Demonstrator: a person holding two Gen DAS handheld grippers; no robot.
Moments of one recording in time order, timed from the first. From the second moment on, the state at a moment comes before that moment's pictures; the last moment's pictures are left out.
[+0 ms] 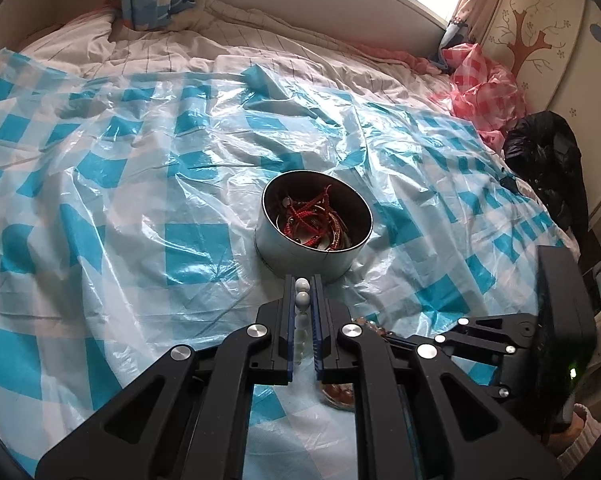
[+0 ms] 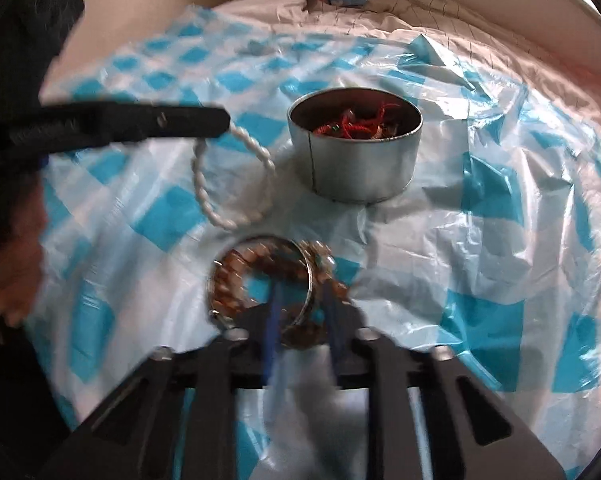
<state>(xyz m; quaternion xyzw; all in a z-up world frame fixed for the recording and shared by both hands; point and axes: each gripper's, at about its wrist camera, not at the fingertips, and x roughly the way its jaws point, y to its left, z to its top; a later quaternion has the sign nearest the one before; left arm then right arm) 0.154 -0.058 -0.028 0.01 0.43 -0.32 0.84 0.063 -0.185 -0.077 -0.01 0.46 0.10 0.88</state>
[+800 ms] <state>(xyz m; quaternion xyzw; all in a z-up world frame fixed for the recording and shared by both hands) 0.144 -0.075 0.005 -0.03 0.38 -0.36 0.85 0.052 -0.283 -0.037 0.24 0.34 0.09 0.90</state>
